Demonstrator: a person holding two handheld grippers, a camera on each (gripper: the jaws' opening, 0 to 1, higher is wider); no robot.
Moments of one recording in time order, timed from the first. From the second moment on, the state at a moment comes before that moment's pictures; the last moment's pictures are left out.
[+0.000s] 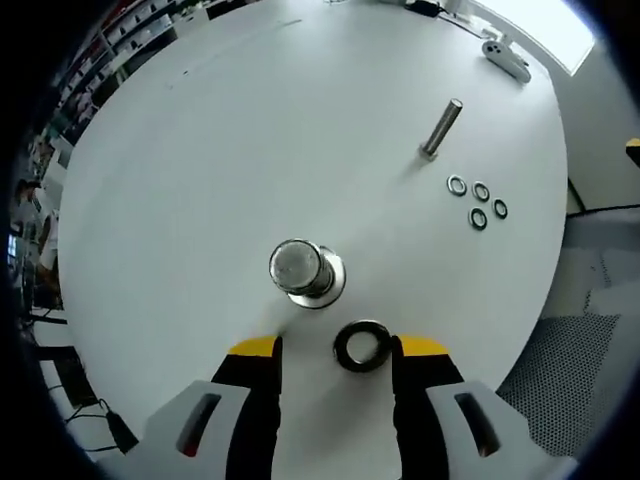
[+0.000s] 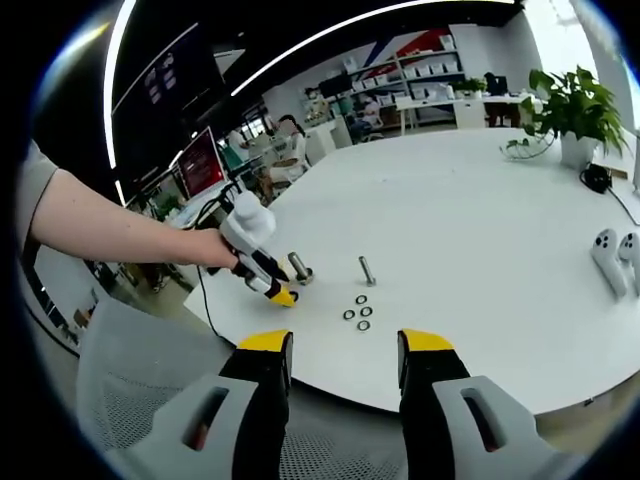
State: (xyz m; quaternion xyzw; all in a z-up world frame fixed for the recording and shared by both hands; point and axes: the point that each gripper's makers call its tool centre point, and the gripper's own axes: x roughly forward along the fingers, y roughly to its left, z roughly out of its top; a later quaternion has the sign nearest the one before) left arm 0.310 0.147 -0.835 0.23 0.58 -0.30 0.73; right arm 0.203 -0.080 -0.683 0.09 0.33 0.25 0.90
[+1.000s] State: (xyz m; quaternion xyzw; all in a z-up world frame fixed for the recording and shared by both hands) left arm 0.308 0.153 -0.837 0.24 0.56 -0.31 0.73; right arm 0.204 -0.081 -0.684 0.09 0.33 0.25 0.90
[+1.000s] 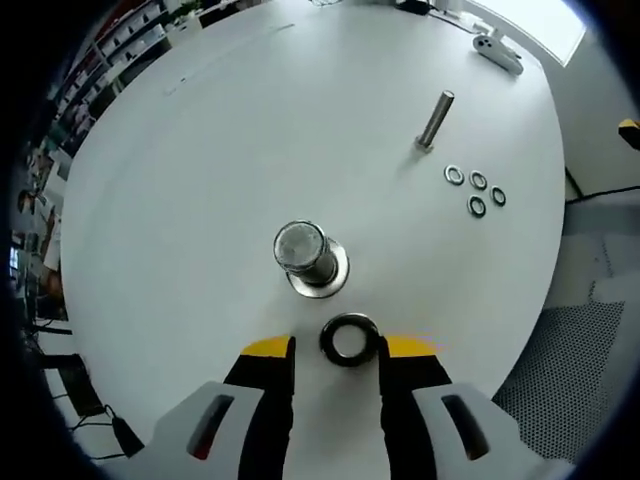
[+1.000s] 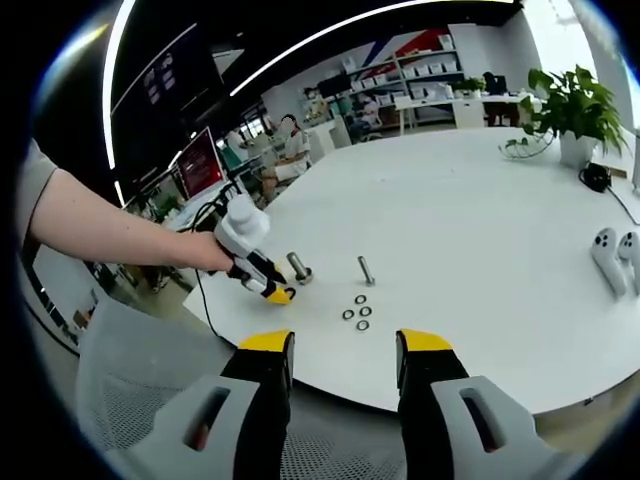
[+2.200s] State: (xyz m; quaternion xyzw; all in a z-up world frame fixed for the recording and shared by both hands) left arm 0.305 0.148 -0.837 0.27 0.58 -0.32 0.70; right arm 0.205 -0.081 -0.683 0.09 0.33 0.25 0.90
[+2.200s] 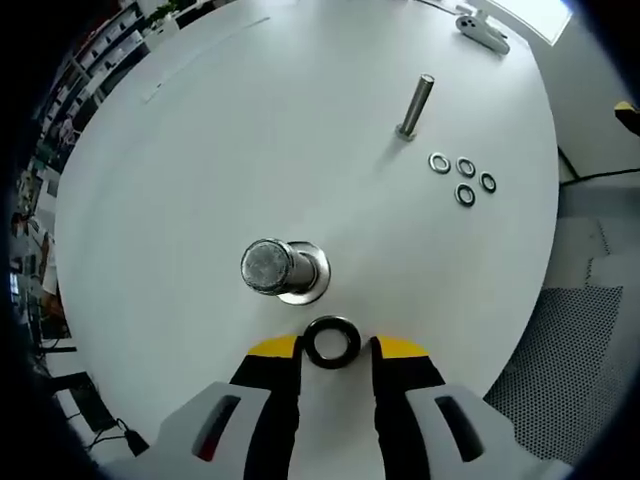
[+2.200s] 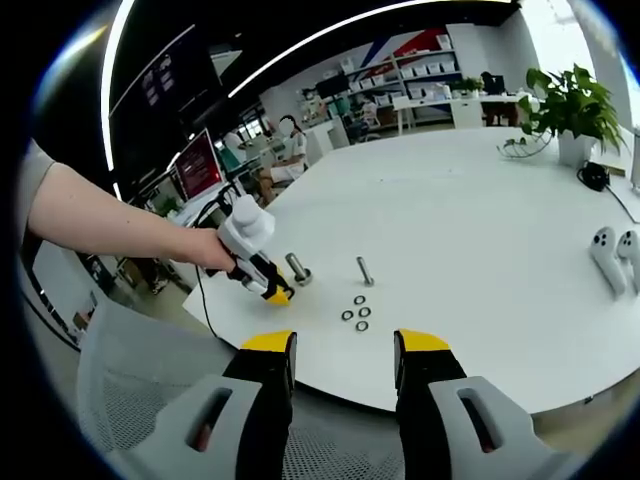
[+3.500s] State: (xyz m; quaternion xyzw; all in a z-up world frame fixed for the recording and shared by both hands) left arm 0.307 0.155 -0.824 0.24 0.58 -0.30 0.72; right arm 0.205 -0.081 -0.683 0.10 0.33 0.25 0.90
